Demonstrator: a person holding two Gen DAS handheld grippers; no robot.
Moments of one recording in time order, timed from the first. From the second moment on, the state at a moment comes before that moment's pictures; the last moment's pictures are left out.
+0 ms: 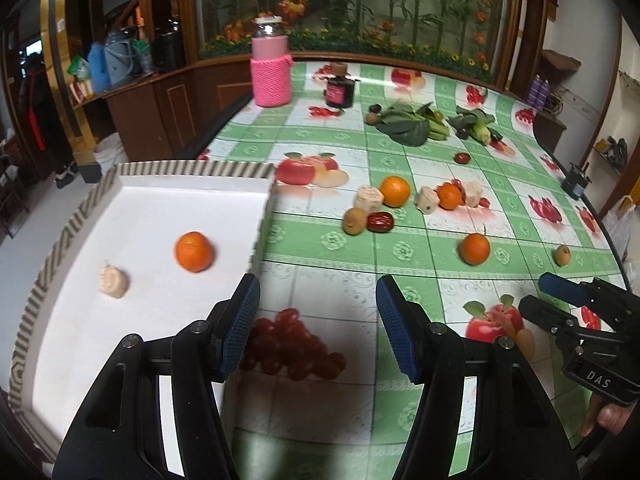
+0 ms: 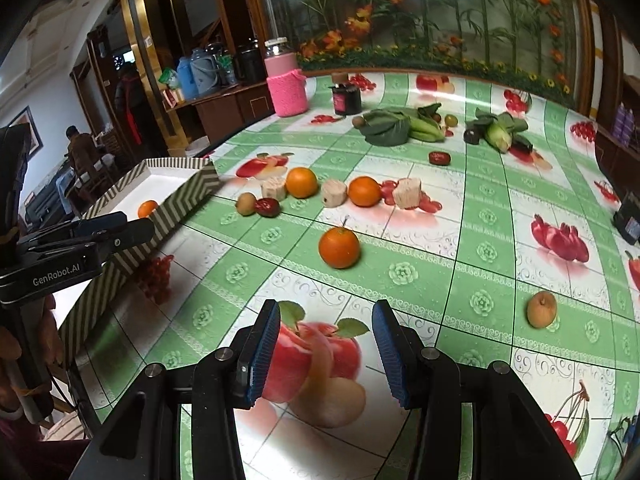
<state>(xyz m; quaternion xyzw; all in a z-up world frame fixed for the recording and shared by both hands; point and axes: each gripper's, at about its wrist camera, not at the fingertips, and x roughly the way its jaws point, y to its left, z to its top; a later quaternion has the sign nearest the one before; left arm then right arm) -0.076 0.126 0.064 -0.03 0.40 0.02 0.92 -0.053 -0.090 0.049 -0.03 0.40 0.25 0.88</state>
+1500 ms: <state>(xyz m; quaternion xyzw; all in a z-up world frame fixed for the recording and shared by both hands) 0.040 0.112 0.014 0.02 0.47 -0.06 0.88 0.021 -0.064 0.022 -0.04 0.43 0.28 0.86</state>
